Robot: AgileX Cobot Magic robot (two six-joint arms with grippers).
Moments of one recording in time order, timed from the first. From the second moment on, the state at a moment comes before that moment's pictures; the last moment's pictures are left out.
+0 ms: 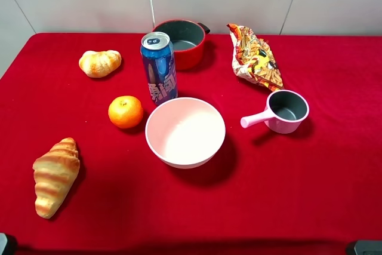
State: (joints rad) left arm -0.05 1.12 -1.18 0.18 1.08 0.05; right arm -0.04 -0.01 -0.50 -0.01 1.02 0.00
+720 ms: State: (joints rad) left arm -0.05 1.51 -1.32 0.11 1.17 0.24; right arm -0.04 -0.01 -0.50 -0.01 1.02 0.00
